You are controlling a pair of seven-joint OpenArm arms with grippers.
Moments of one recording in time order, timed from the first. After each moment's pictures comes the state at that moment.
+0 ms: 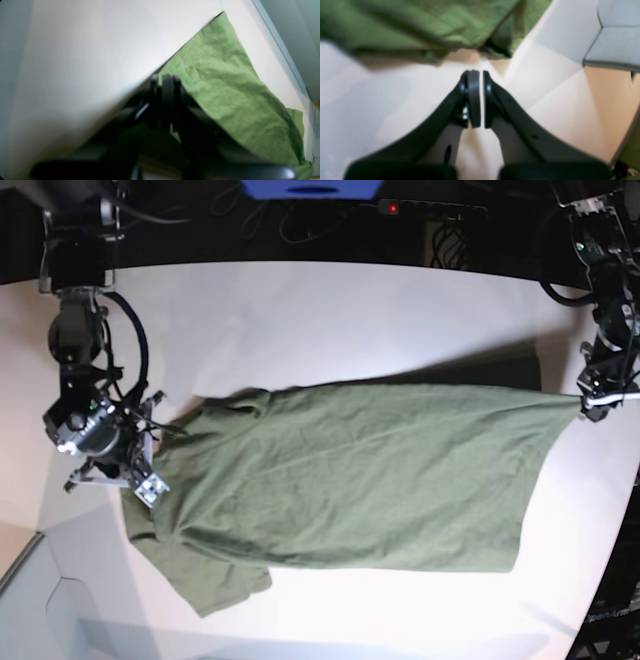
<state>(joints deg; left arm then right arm) 12.3 -18.4 -29.5 96.1 -52.0 10.0 33.8 10.5 16.3 1.3 94.1 -9.1 39.9 -59.5</state>
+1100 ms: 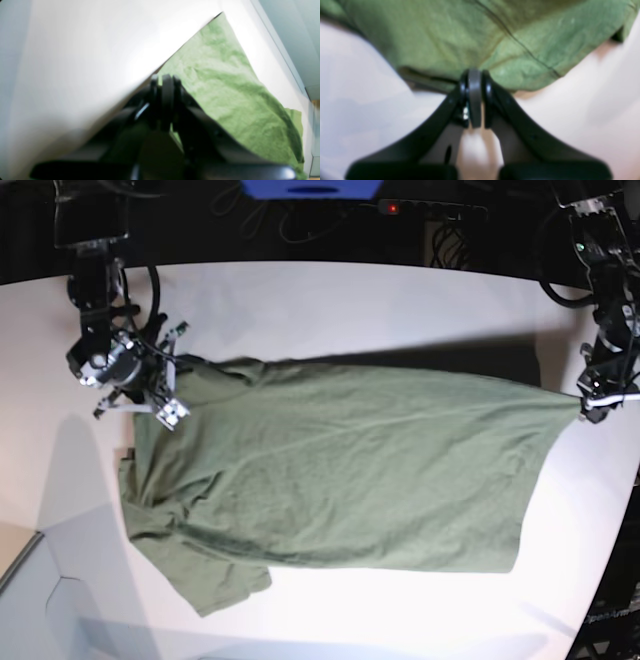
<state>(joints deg) 12.2 -18.5 -29.5 96.1 -52.0 10.0 33.9 -3.9 15.8 0.9 93.5 -8.4 39.5 -54.0</state>
